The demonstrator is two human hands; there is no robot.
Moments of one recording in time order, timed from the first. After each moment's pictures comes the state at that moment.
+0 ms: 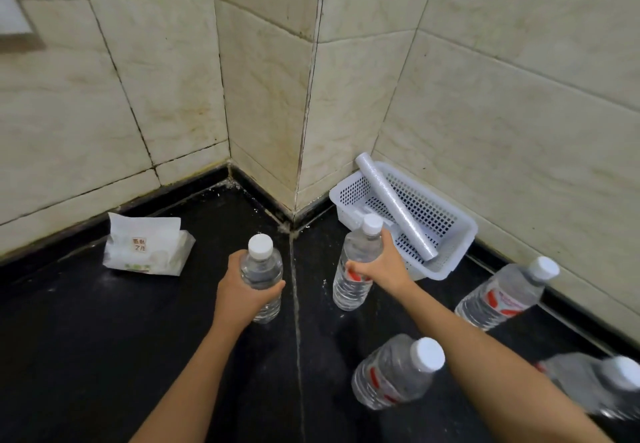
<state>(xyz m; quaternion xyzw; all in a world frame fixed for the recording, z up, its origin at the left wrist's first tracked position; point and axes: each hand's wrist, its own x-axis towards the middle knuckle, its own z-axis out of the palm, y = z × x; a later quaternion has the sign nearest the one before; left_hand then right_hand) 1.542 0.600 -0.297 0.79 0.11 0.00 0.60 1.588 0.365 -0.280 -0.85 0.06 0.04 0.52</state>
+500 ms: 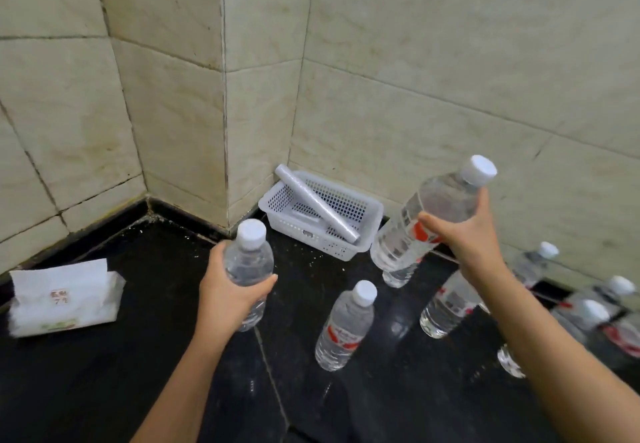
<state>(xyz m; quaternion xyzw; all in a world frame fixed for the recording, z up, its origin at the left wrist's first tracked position) 1.491 0.583 -0.221 0.76 -0.04 0.01 0.65 1.428 0.314 -0.128 -0.77 0.17 -0.31 0.52</state>
